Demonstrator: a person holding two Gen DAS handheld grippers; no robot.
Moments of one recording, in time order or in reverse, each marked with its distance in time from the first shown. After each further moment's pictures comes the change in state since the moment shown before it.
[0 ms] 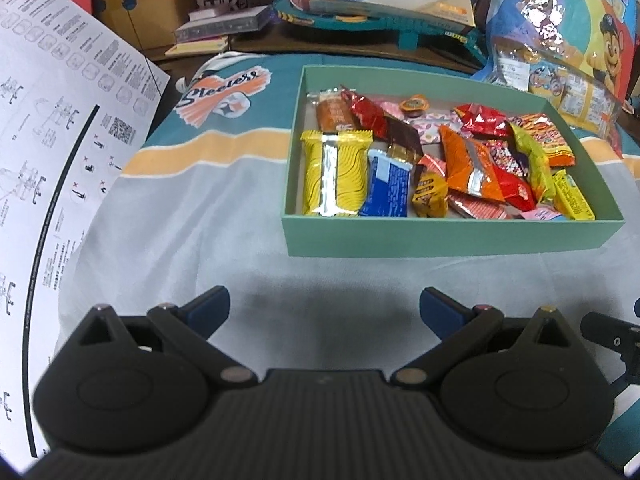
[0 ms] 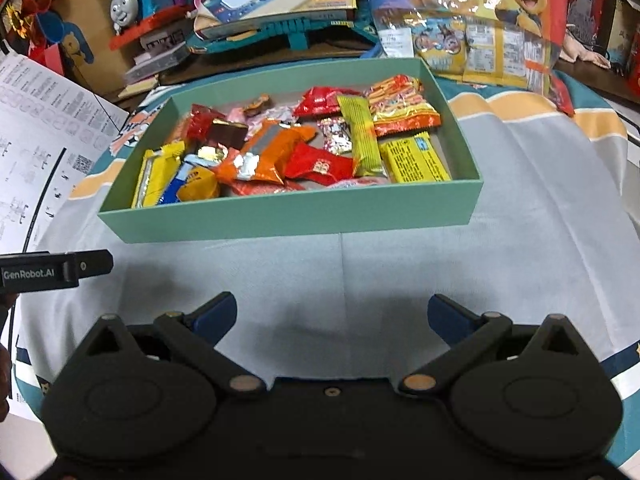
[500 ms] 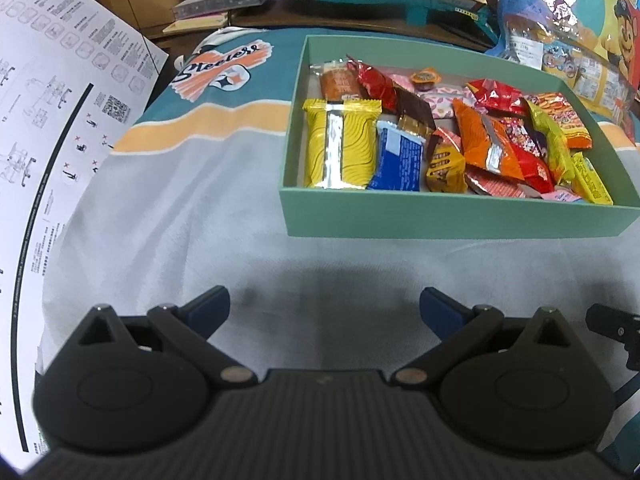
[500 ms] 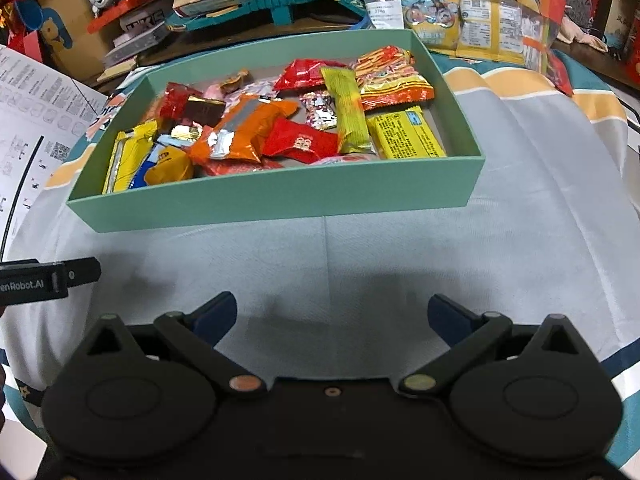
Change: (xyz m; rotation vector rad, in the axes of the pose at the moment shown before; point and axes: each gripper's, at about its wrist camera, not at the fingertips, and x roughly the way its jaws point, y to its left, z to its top) left arm 0.027 -0.001 -0.007 -0.006 0.049 0.009; right arm 0.029 -0.002 0.004 0.006 0.056 -0.038
